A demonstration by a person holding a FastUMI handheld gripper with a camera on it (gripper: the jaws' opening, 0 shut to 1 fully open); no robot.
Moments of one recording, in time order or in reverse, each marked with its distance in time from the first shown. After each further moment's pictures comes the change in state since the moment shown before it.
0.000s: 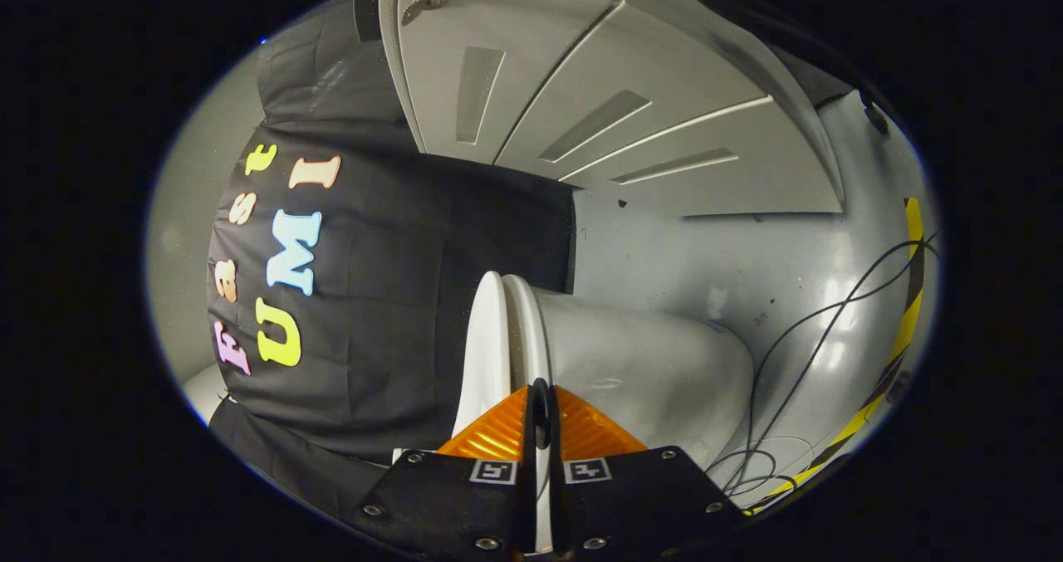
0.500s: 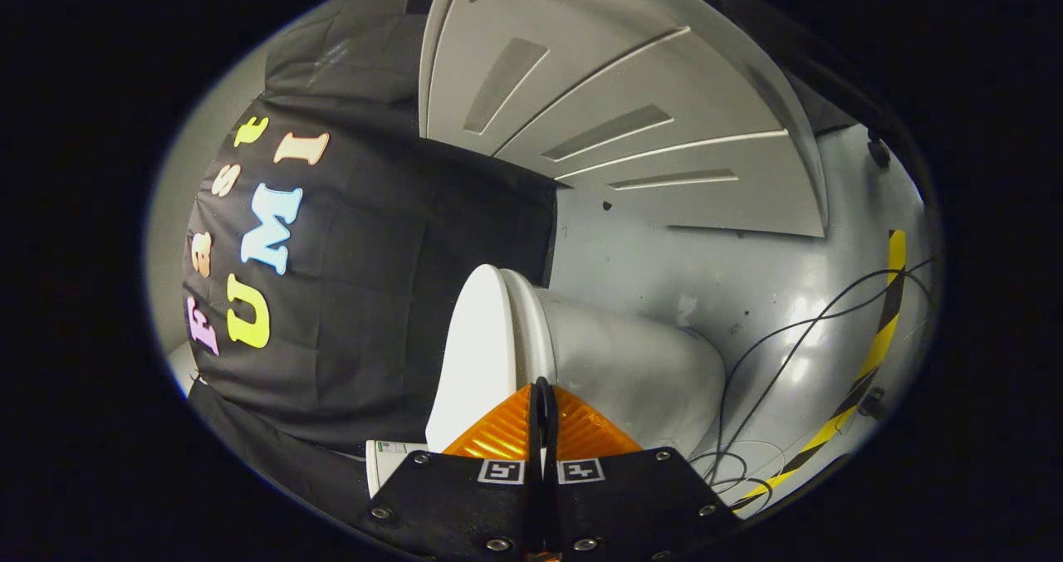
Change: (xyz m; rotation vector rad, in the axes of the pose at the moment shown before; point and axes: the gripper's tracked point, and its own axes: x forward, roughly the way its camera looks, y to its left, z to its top) arm -0.001 0.015 0.008 -0.103 -0.007 -0.127
